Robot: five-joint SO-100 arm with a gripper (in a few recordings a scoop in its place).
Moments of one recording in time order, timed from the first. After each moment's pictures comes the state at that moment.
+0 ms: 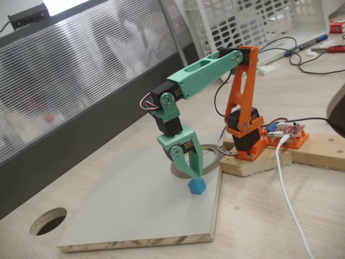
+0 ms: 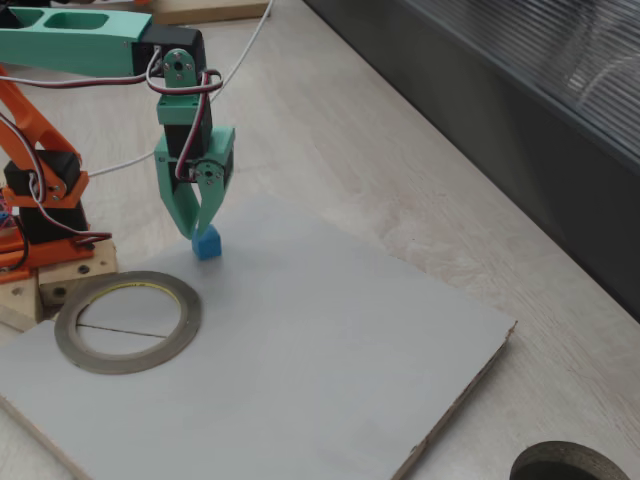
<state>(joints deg) -31.2 111.7 118.8 83.1 101.5</state>
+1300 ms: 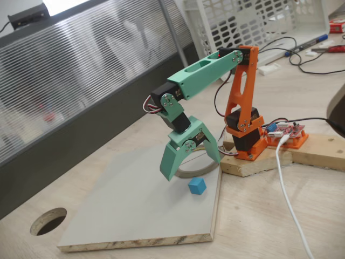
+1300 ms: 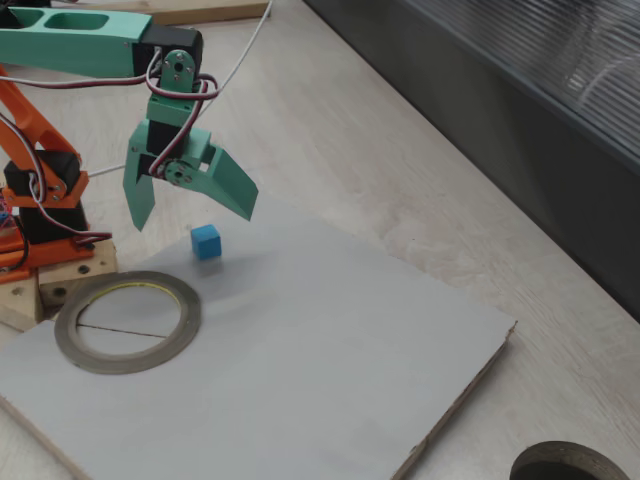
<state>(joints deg) -31.6 111.5 119.3 101.1 101.7</state>
